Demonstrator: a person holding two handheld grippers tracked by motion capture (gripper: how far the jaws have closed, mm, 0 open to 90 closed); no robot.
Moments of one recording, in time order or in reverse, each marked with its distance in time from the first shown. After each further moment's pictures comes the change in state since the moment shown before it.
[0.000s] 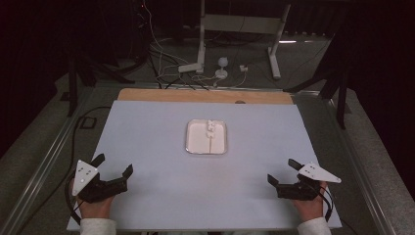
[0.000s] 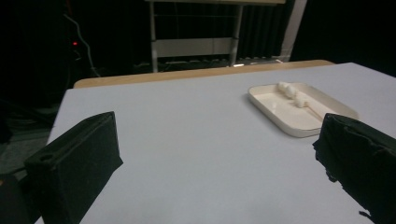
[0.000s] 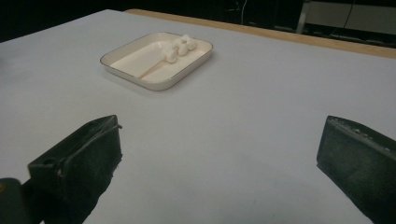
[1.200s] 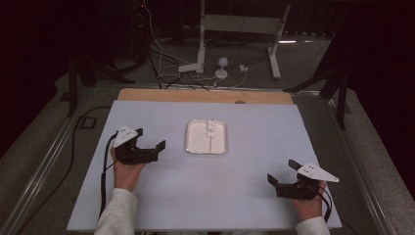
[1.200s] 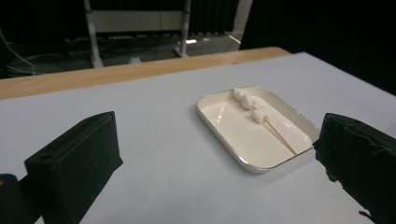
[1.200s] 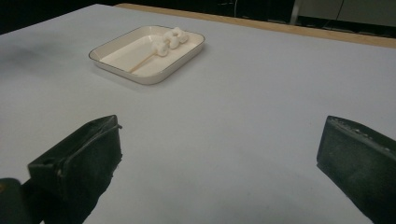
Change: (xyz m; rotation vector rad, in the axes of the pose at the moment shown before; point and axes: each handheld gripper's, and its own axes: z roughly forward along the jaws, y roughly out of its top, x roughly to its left) left arm -0.029 0.044 0.113 0.138 -0.238 -0.011; right arm -0.002 -0.004 0.005 0.026 -0.024 0.012
